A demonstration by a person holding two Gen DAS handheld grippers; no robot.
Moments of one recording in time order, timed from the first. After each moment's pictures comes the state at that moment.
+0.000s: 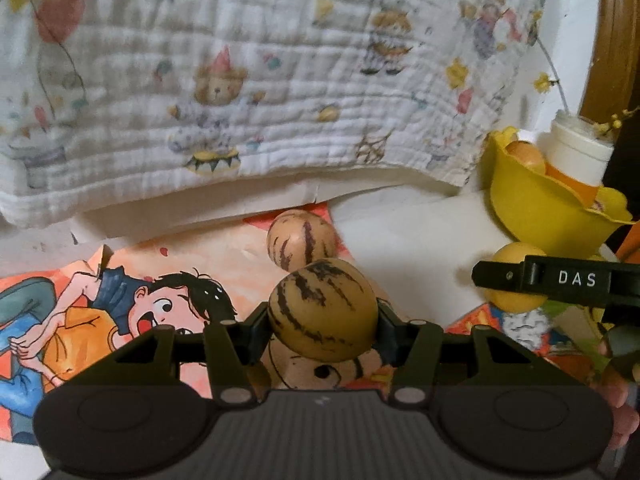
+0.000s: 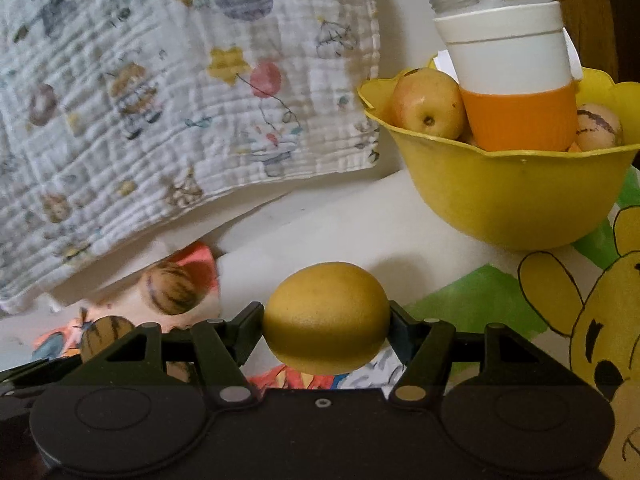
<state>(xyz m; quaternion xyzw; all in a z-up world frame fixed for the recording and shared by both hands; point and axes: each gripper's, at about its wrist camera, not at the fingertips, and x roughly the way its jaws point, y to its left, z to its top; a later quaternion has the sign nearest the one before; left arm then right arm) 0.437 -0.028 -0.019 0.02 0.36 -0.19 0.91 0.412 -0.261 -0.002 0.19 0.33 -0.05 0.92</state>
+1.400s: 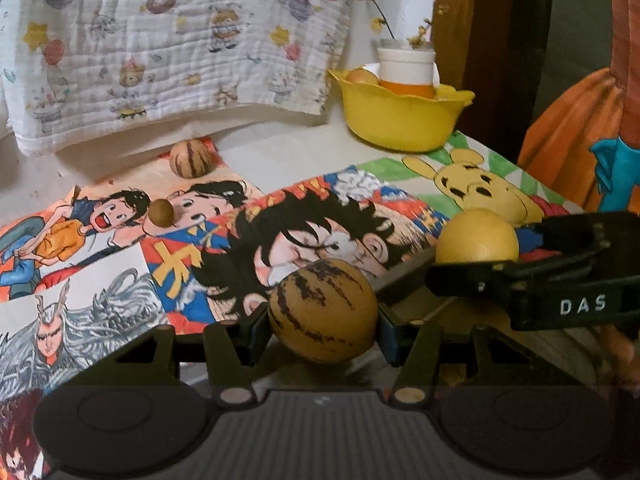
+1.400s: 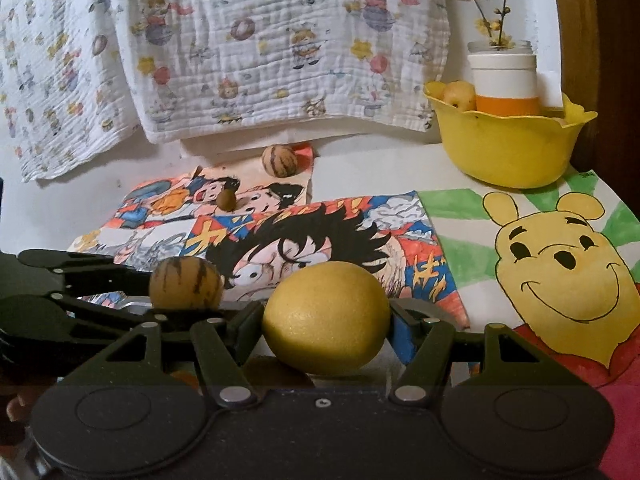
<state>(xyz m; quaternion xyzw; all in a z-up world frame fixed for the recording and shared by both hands) 0.256 -0.052 -0.008 0.08 0.36 -0.27 0.89 0.215 -0.245 0.010 0.05 0.33 0.09 0.94</state>
